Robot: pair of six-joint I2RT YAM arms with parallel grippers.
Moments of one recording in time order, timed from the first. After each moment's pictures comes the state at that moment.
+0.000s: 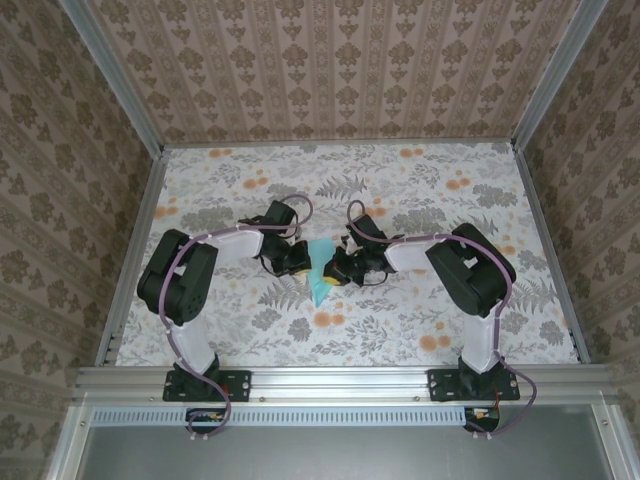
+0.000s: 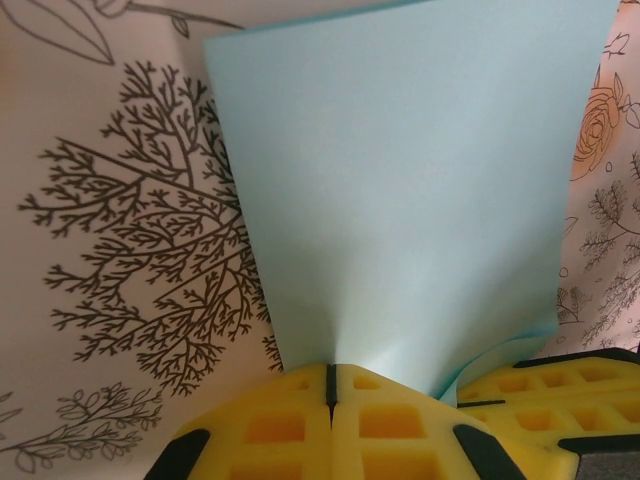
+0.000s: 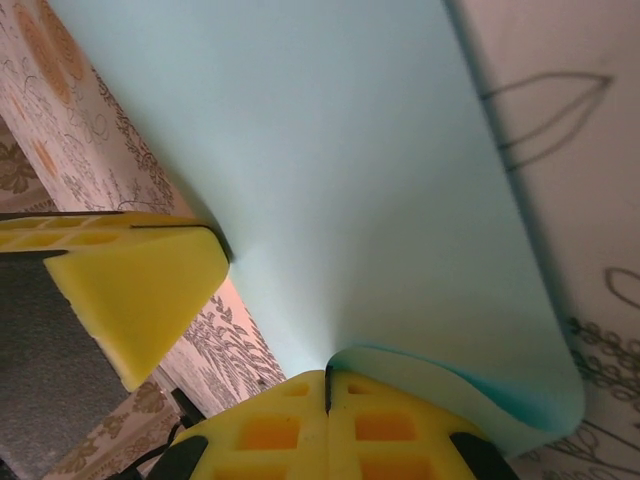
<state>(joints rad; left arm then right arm) -0.54 1.81 1.01 -0.43 0.43 -0.66 0.59 1.94 0.99 -0.01 -0.62 1.07</state>
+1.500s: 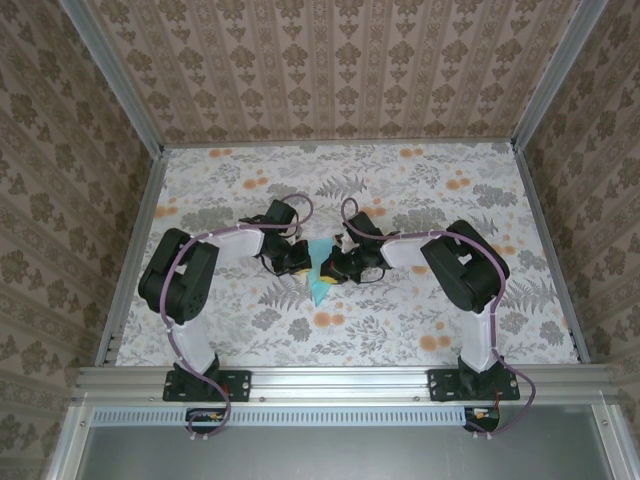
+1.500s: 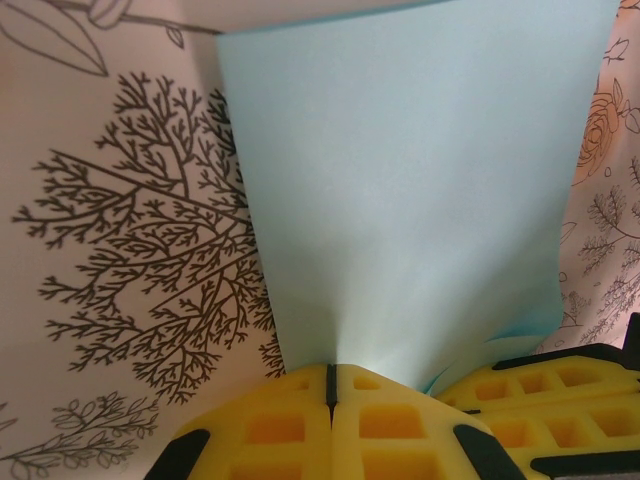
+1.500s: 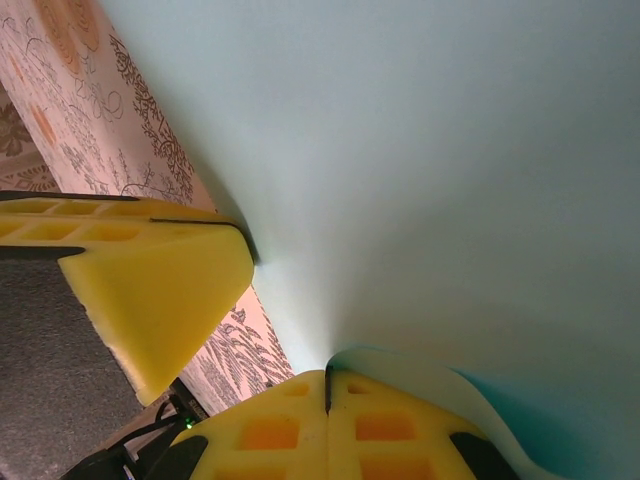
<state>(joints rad) -0.54 1.82 1.02 -0.44 0.43 -0.66 0.59 1.98 1.04 -0.04 -0.67 0.99</state>
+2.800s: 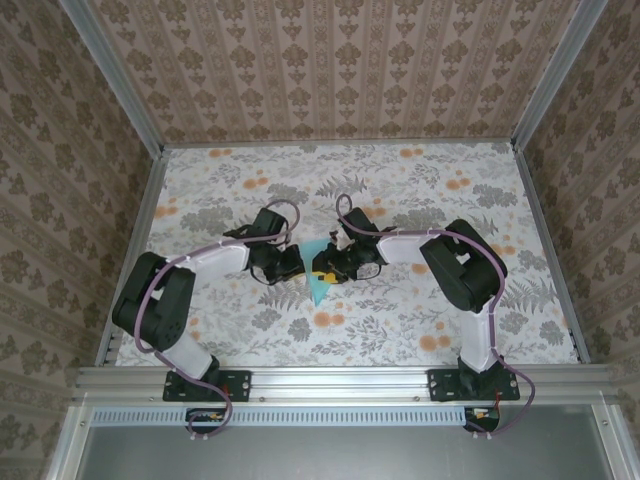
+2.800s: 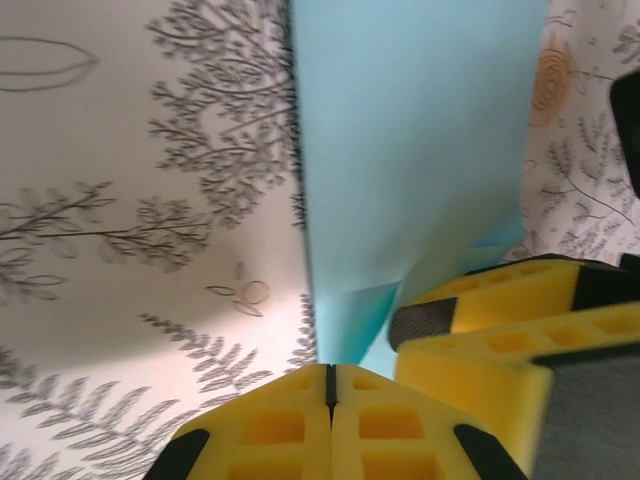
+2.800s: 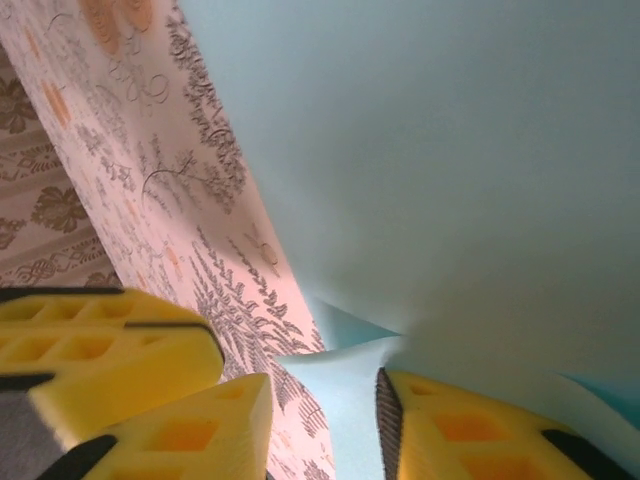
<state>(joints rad) -0.54 1.61 0.86 -0.39 0.42 -0.79 0.60 2.00 1.10 -0.11 -0.67 0.94</state>
